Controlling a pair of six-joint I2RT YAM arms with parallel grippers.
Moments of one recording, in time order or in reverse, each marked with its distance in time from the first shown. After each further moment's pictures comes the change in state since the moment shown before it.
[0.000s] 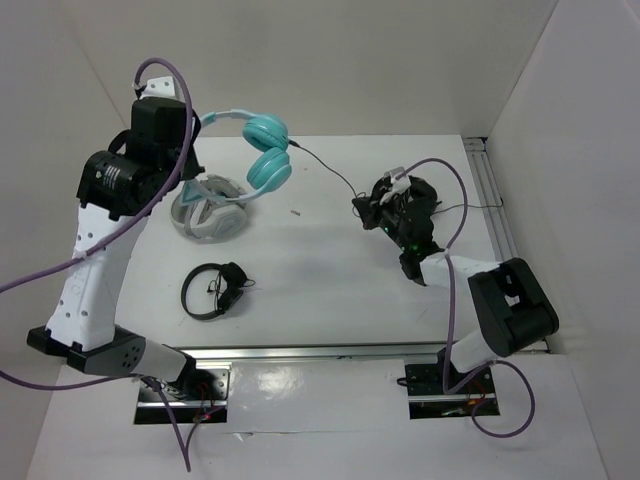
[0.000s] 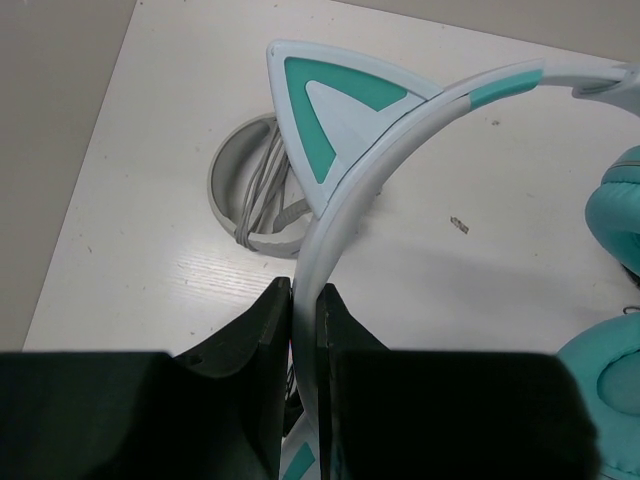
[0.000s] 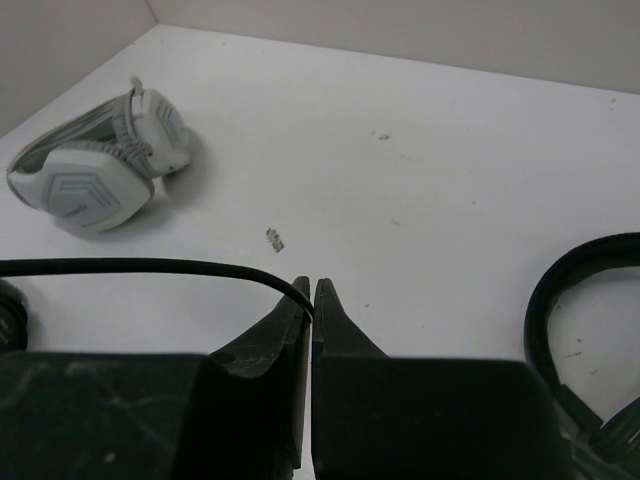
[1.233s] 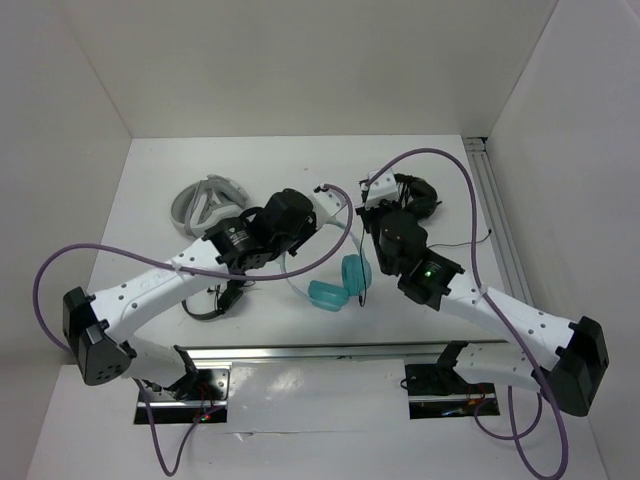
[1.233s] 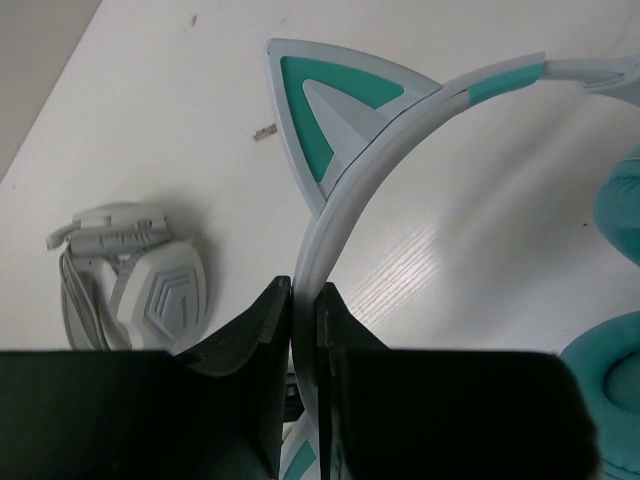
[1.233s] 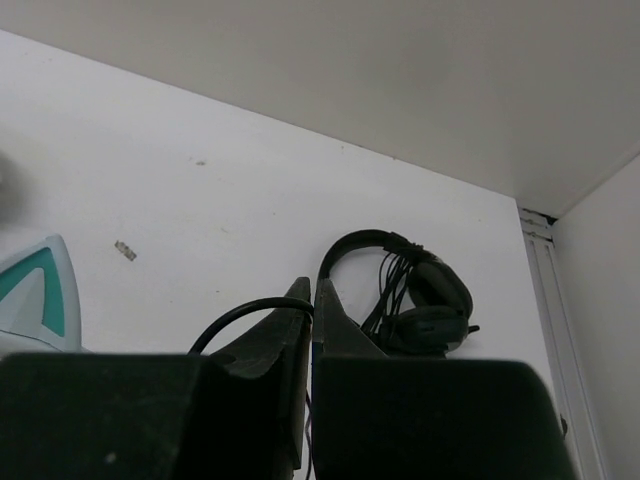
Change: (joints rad) left arm -0.515 -0.011 -0.711 0.577 0.124 0.559; right arm 0.483 -0.422 0.238 -0.699 0.941 -0.420
